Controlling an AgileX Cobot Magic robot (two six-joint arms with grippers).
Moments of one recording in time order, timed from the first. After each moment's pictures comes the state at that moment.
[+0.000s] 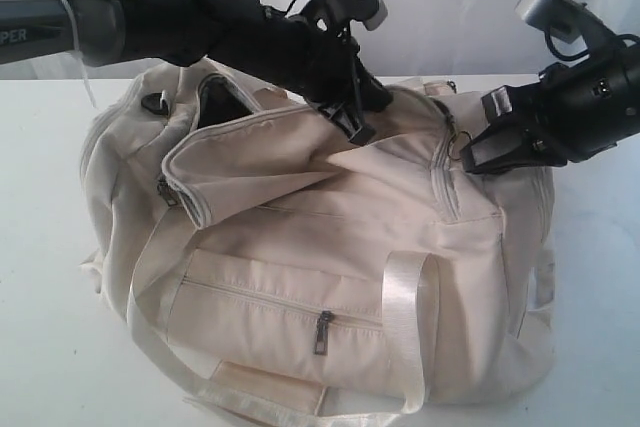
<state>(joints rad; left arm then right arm) -0.60 2.02 -1.71 -0.87 0.58 1.34 0.13 1.52 -1.07 0.85 1.03 -0.75</state>
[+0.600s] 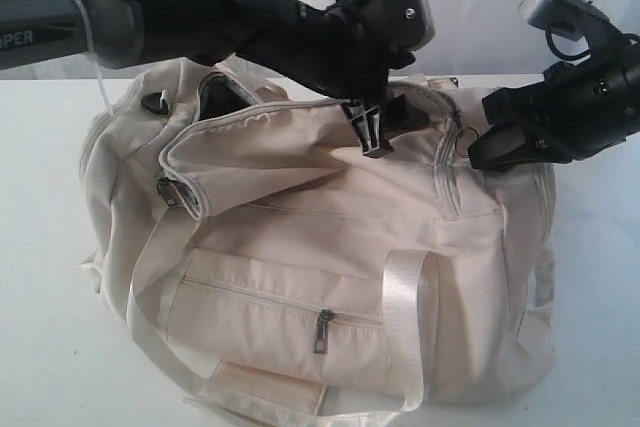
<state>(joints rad) -0.70 1.99 -1.72 -0.77 0.48 1.55 0.13 1.52 -1.07 0.81 0.96 -0.72</state>
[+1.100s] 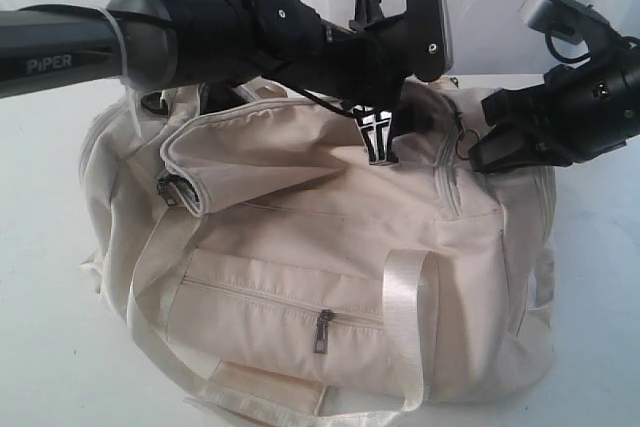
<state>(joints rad) -0.74 2.03 -1.72 -0.68 0.34 1.62 0.13 1.52 -1.07 0.81 0.96 -0.70</state>
